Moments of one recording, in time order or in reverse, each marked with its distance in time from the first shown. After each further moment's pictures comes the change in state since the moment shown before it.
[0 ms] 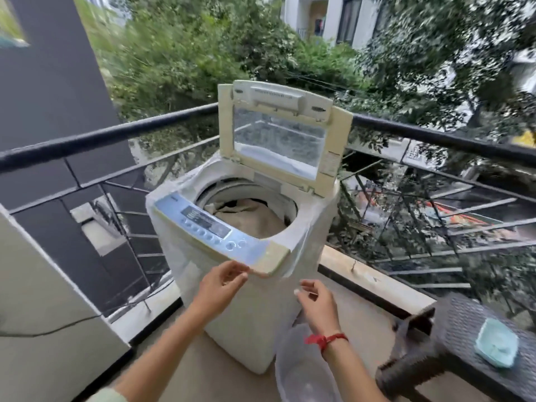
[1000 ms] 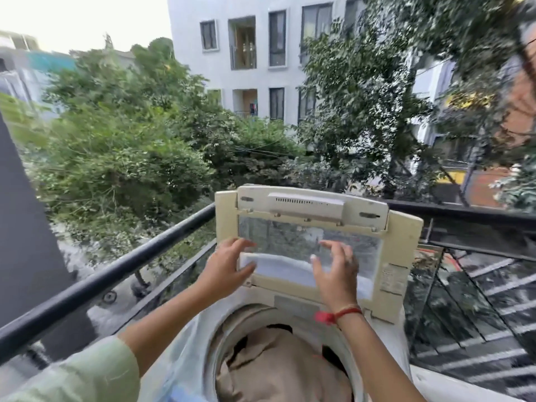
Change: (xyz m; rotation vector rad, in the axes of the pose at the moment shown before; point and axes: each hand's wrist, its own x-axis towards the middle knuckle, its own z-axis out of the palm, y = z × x) left_hand 0.434 0.042 -0.188 0.459 -0.041 0.605; right_hand 0.316 -0.255 0.142 -0.311 0.707 -0.508
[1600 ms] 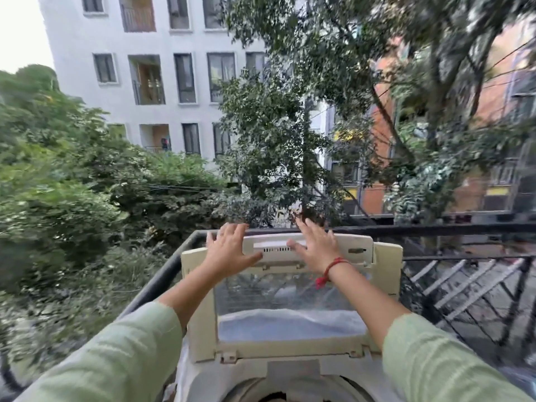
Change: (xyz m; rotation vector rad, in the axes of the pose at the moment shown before) left_hand 0.198 -0.043 -0.008 0.259 -0.128 0.205; right_hand 0.148 -0.031 0.046 -0.749 -0.258 -0.090
